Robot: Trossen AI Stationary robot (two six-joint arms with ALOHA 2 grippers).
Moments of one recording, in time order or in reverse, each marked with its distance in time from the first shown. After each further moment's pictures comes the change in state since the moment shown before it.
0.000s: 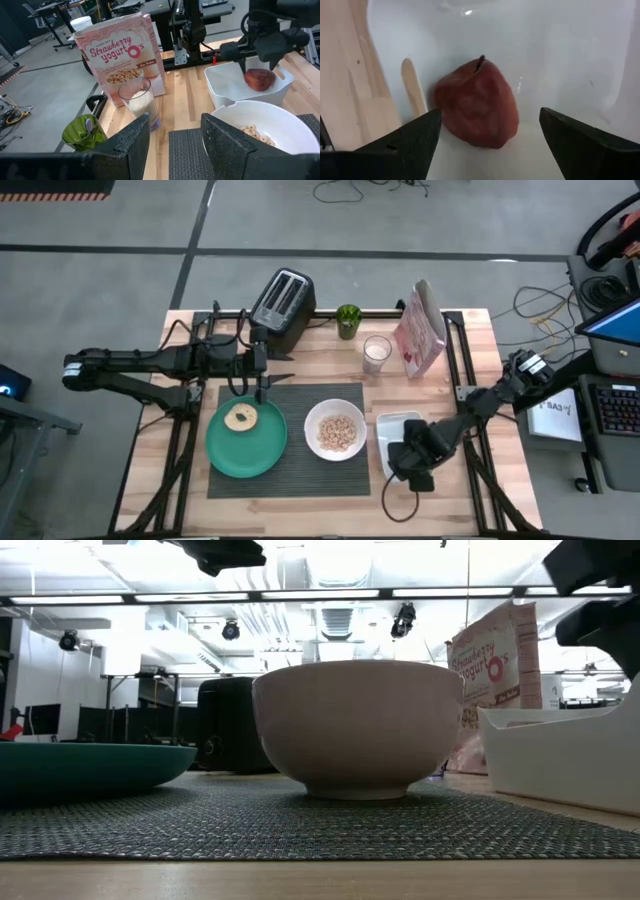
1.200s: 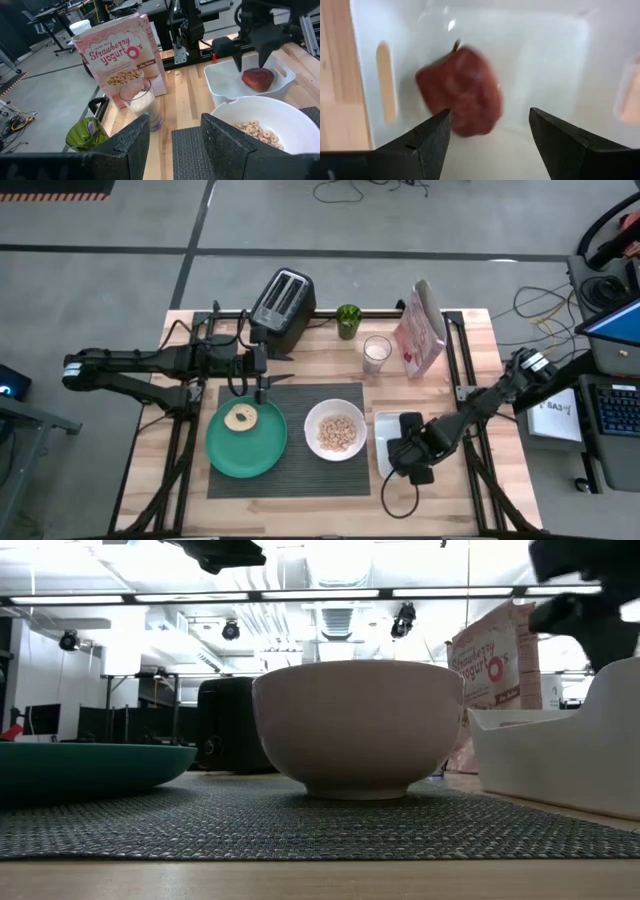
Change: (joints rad) left arm 0.000 0.000 0.000 -0.004 0.004 0.049; right arm -0.021 -0.030 -0.002 -0.018 0.127 -0.129
